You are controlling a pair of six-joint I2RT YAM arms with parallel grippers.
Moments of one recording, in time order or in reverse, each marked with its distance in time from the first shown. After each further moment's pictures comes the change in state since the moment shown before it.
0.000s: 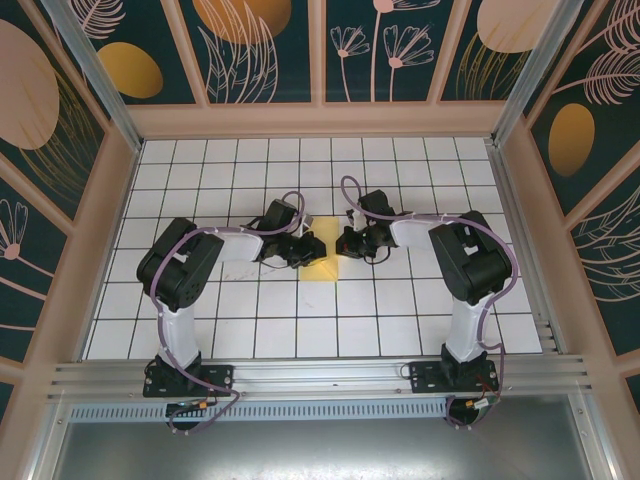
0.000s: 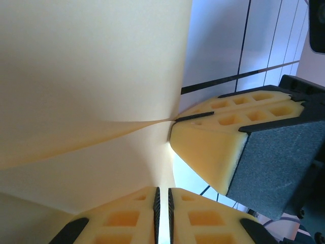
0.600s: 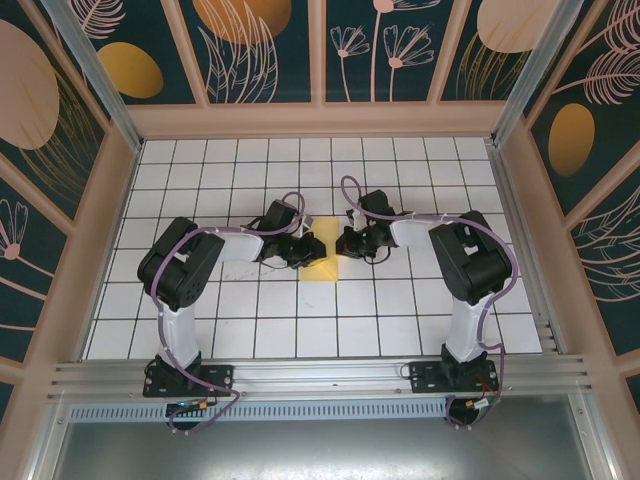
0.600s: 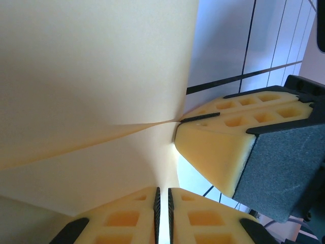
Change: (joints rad) left arm 0.000 0.005 0.000 0.000 -0.003 0.000; right arm -0.002 0.000 0.000 0.000 -0.006 -0.005
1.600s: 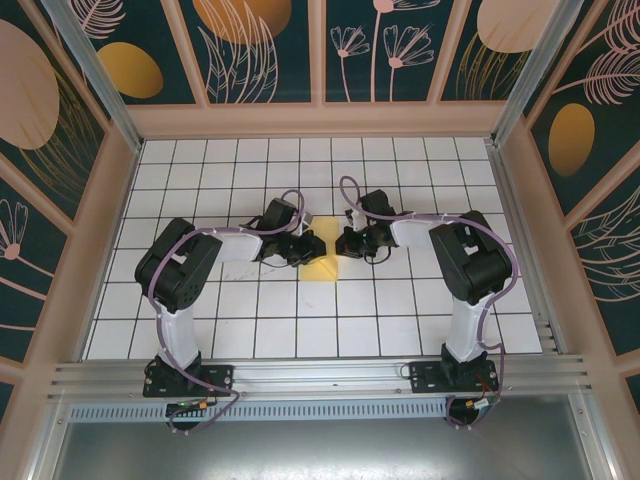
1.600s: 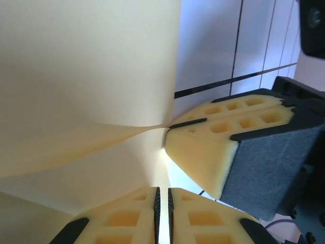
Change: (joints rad) left arm 0.000 -0.018 0.000 -0.002 -0.012 0.010; right arm -0.002 0.000 0.002 -0.002 -0.016 -0.042
